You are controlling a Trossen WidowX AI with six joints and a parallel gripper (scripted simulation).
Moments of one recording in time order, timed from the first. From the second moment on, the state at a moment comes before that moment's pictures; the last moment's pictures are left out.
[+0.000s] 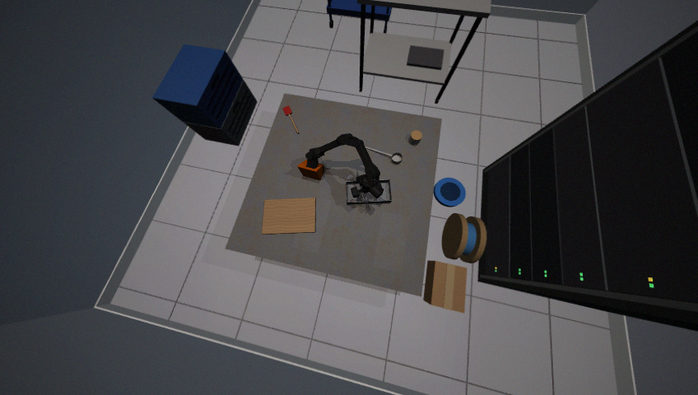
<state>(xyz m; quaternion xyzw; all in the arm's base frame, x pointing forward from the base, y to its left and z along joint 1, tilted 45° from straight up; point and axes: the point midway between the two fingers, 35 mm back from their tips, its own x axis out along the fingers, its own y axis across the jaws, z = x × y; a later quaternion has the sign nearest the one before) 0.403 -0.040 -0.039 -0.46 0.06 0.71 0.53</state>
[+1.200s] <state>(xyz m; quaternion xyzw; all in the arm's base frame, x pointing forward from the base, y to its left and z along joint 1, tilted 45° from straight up) 0.396 -0.015 -0.065 -0.47 0.06 0.71 0.53</state>
